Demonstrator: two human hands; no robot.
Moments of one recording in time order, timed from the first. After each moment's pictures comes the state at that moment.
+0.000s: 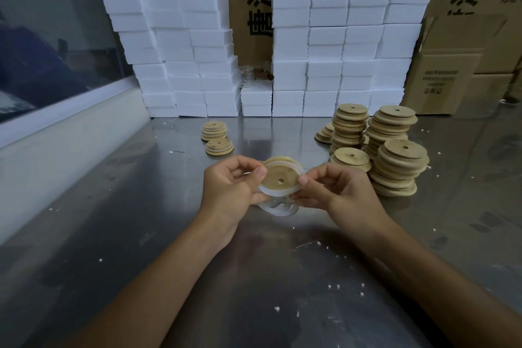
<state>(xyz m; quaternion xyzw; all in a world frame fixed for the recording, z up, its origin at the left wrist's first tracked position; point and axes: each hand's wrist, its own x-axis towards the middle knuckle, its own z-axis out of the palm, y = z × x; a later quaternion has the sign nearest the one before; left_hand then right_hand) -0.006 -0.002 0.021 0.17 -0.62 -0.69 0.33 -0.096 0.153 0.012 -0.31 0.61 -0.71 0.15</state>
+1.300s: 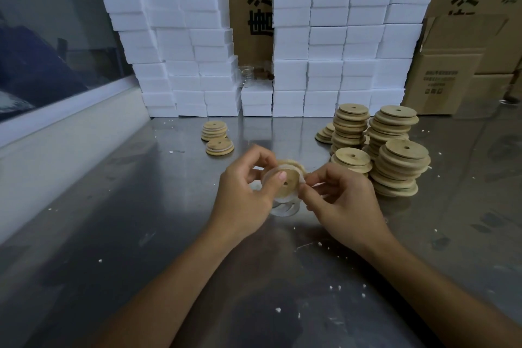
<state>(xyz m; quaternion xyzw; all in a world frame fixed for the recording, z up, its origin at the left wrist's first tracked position) -0.006 0.003 0.019 0.04 -0.81 -0.45 0.38 -0.096 0.155 0.000 -0.39 0.71 -0.58 -0.05</state>
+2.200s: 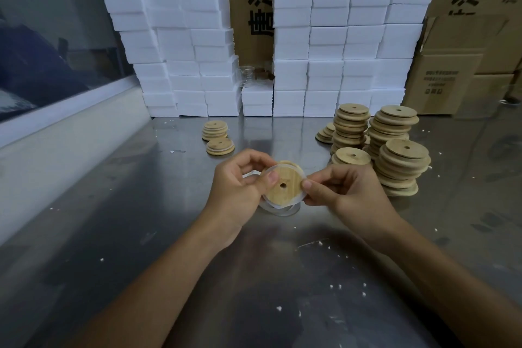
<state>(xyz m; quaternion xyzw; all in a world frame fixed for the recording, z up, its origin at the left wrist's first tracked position) -0.003 0.000 0.024 0.07 -0.68 -0.66 0.30 -0.100 0.161 0.017 -0.34 0.65 -0.67 0.11</state>
